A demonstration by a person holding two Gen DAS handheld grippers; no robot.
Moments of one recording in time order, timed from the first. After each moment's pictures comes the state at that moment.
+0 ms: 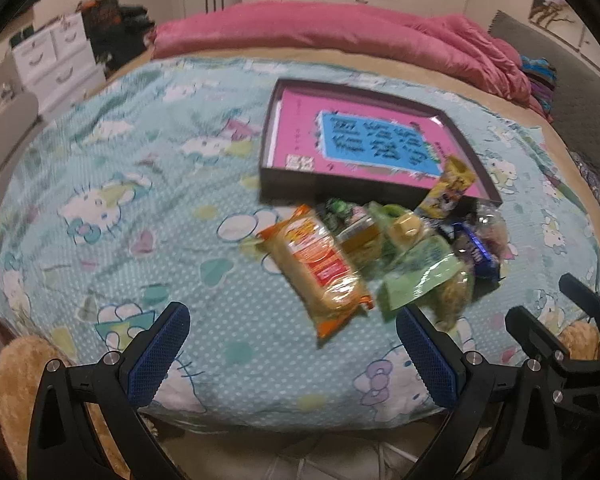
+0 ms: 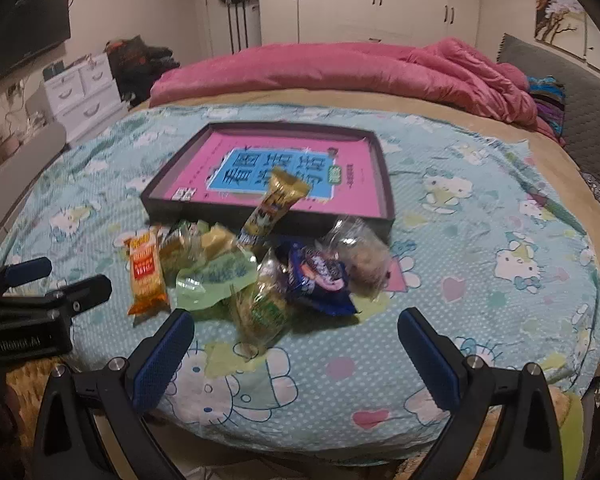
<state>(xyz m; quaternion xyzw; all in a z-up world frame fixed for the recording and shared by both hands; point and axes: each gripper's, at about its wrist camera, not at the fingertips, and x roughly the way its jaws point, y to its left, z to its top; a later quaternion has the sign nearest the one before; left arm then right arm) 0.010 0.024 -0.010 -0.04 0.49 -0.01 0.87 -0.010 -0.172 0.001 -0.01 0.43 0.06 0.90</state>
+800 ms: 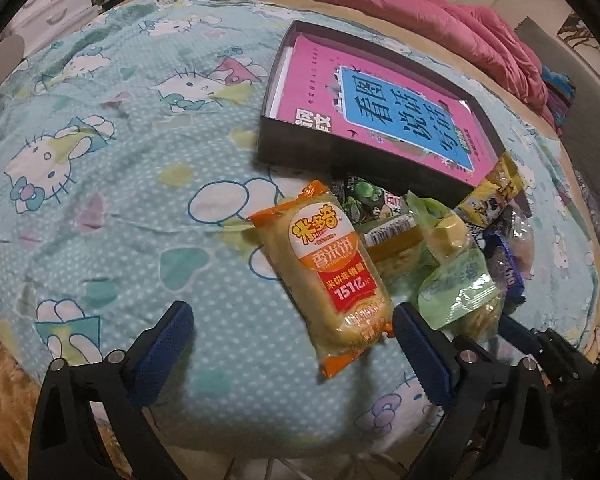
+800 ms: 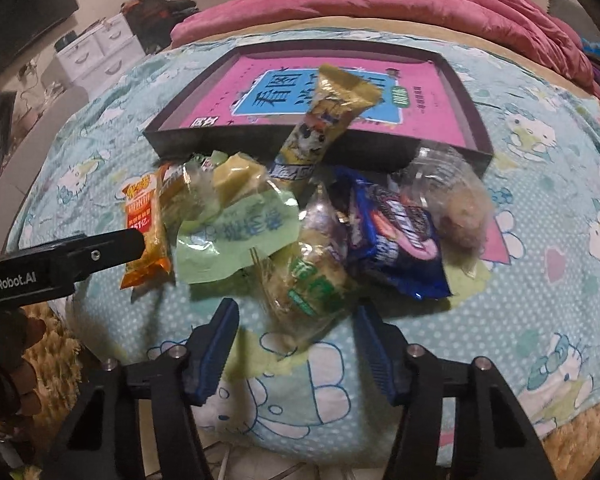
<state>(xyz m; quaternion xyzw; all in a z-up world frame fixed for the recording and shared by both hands) 0.063 0.032 -0.063 -0.10 0.55 -0.02 0.83 0.035 -0.153 -0.065 0.02 0.53 0.14 0.84</state>
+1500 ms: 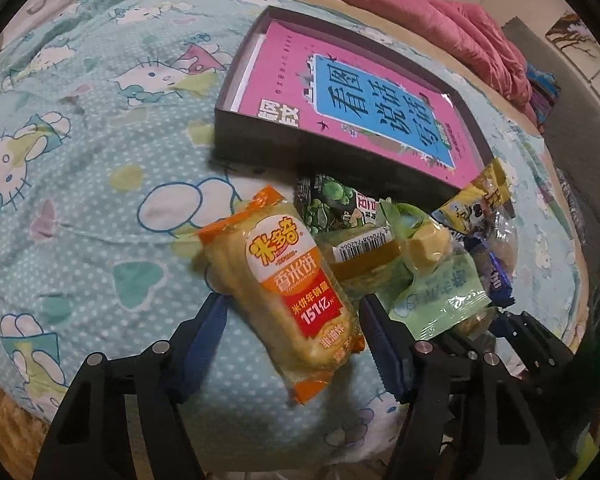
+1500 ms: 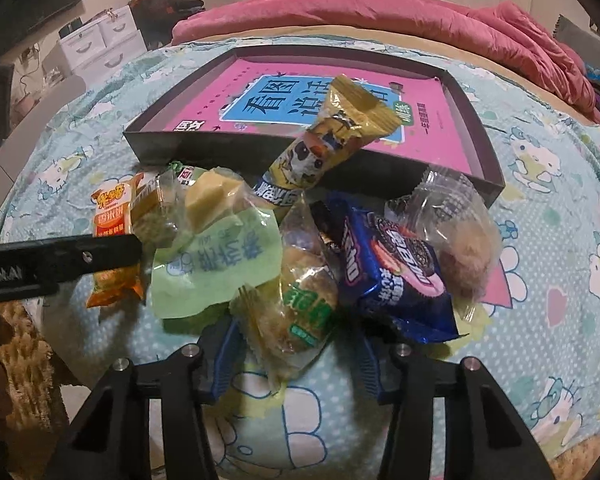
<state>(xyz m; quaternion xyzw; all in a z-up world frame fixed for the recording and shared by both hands) 0.084 0.018 -0.075 -0.13 0.56 -0.06 0.81 0.056 -0.151 -0.077 -0.01 0.51 0.14 0.85</state>
